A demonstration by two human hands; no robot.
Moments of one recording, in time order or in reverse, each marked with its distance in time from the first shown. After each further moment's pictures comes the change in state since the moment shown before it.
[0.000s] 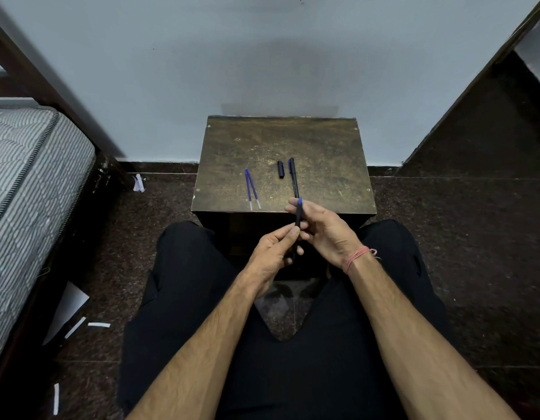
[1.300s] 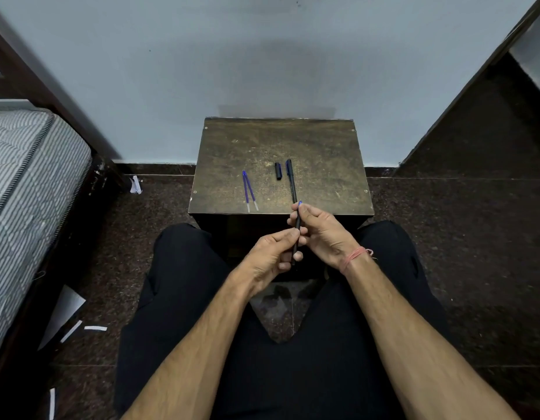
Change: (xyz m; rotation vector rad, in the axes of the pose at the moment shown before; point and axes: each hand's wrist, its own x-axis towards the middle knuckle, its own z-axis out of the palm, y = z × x) left_hand 0.000 0.011 -0.001 -0.155 -0.082 -0.113; right_hand -0.003 -0.001 0.010 0.111 -0.027 0.017
